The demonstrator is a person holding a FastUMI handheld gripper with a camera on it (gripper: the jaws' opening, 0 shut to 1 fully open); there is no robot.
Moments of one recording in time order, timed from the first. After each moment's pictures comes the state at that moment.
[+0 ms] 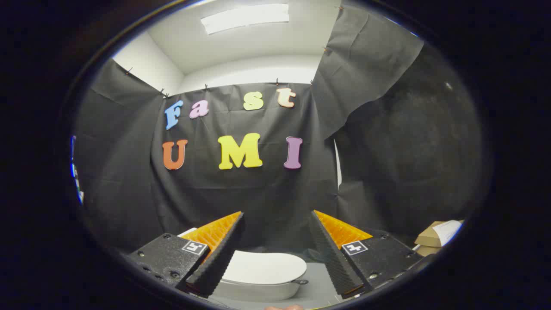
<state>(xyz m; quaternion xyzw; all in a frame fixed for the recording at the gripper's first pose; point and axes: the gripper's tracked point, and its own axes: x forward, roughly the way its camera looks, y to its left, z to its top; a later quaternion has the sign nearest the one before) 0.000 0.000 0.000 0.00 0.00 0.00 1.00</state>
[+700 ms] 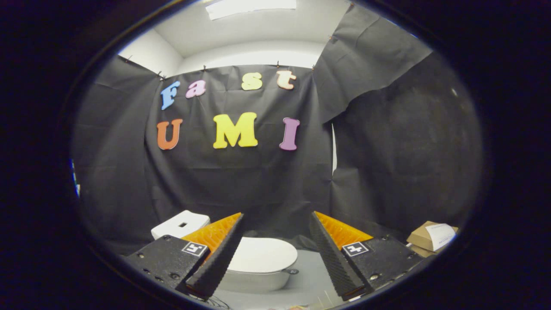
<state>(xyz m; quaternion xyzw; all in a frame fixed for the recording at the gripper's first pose) 0.007 -0.012 -0.033 -0.03 0.08 -0.02 1.00</state>
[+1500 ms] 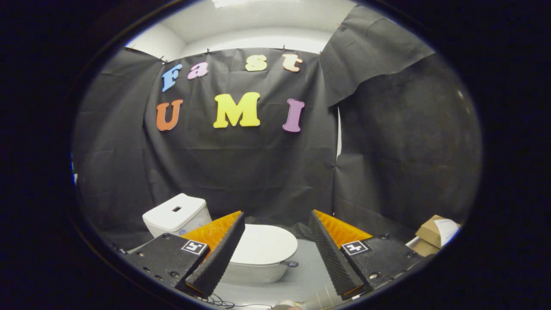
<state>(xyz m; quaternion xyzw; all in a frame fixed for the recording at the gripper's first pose) 0.052 -0.016 -0.087 -0.04 0.12 -0.02 0.99</state>
